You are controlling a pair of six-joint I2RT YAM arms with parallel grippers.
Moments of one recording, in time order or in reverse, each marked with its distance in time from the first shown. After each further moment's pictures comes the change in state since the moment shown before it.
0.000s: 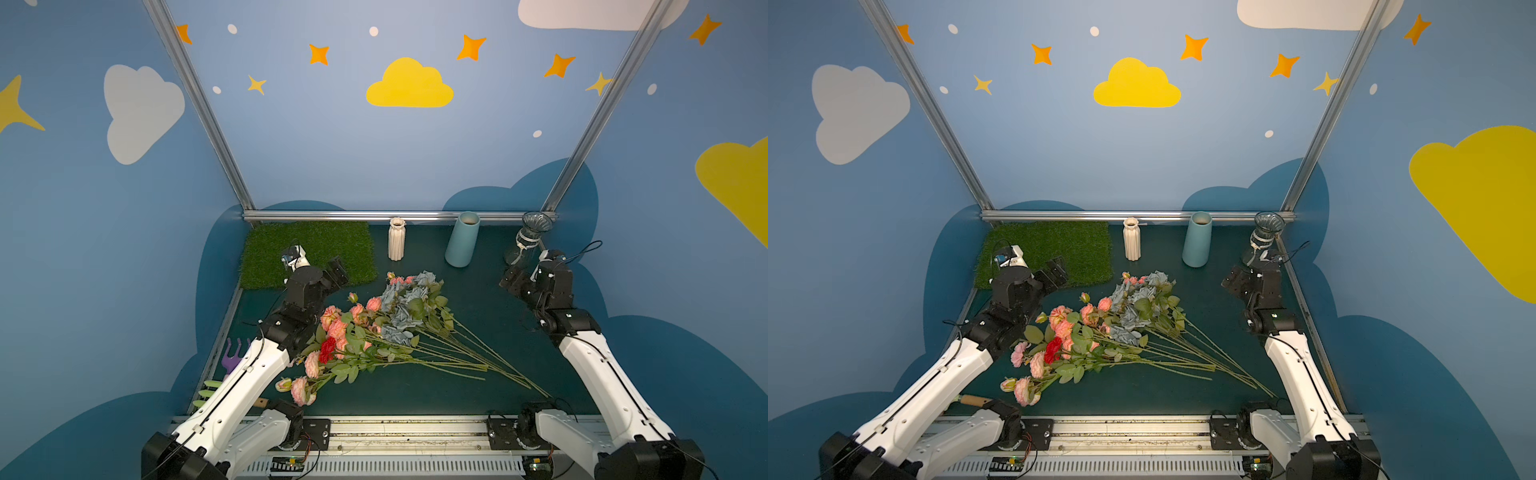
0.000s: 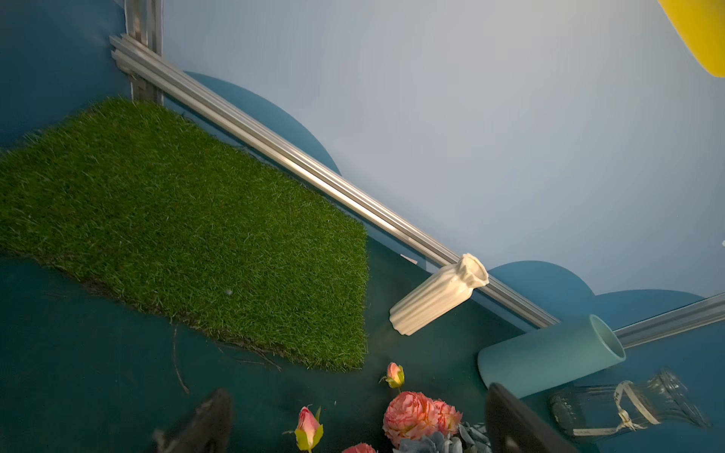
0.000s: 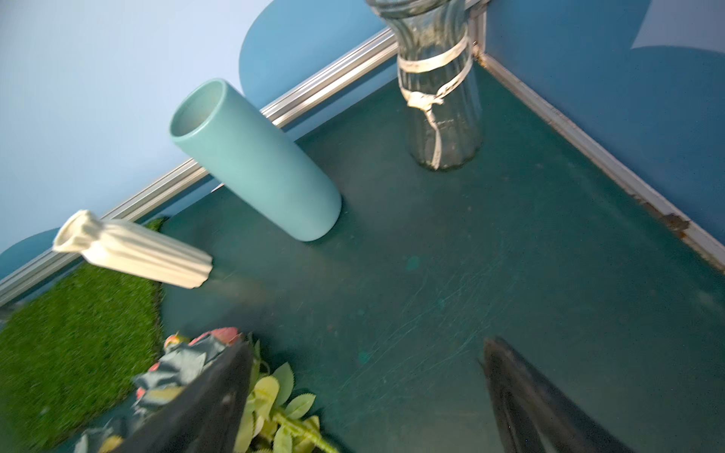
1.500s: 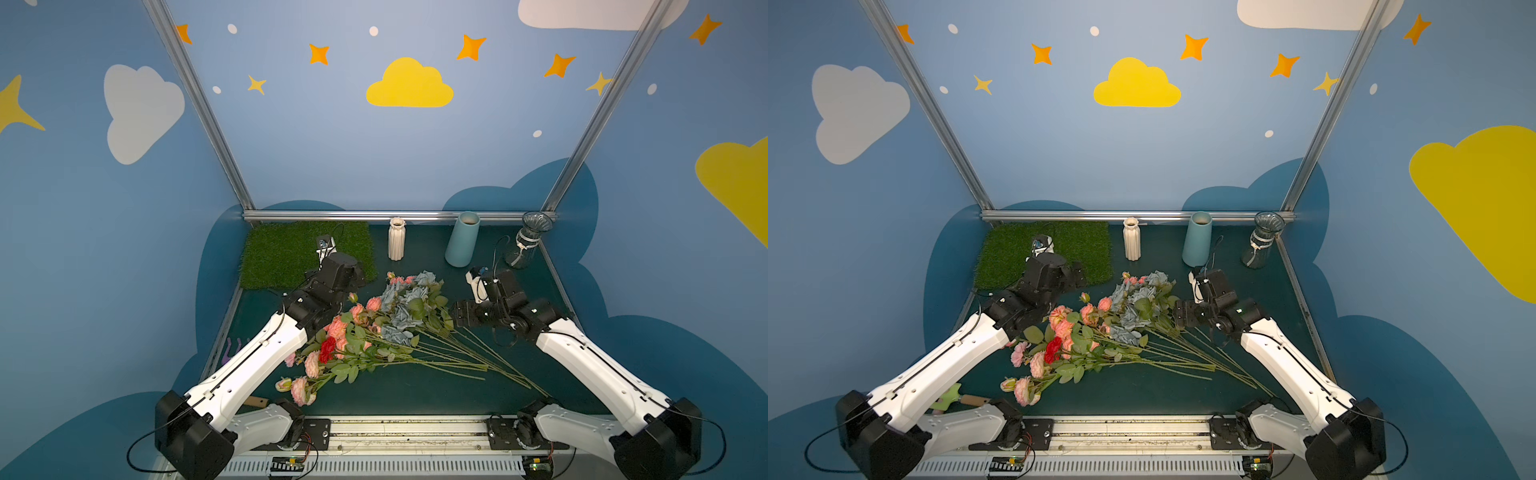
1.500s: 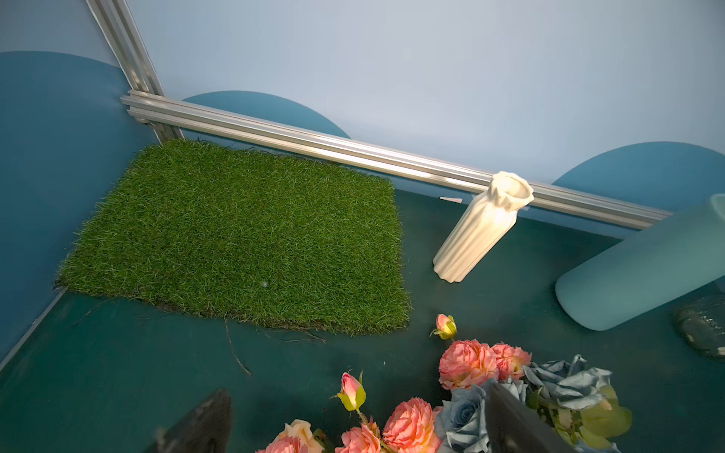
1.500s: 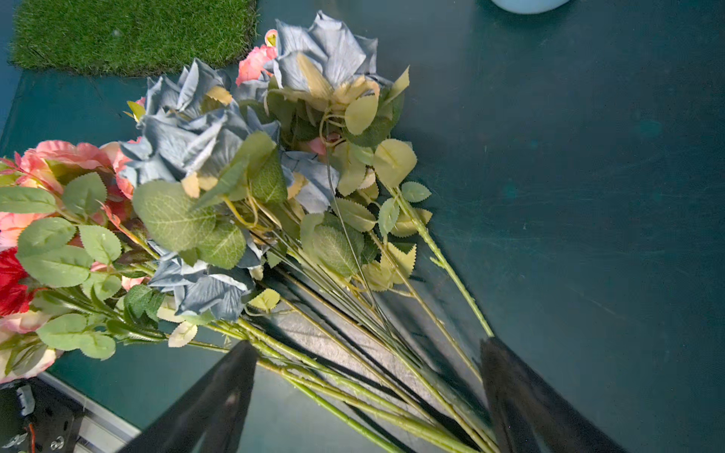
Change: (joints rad) left arm -0.202 0.182 0.262 -0.309 -0.251 0.193; right arm 0.426 0.092 0.082 -0.352 -0.137 -0.185
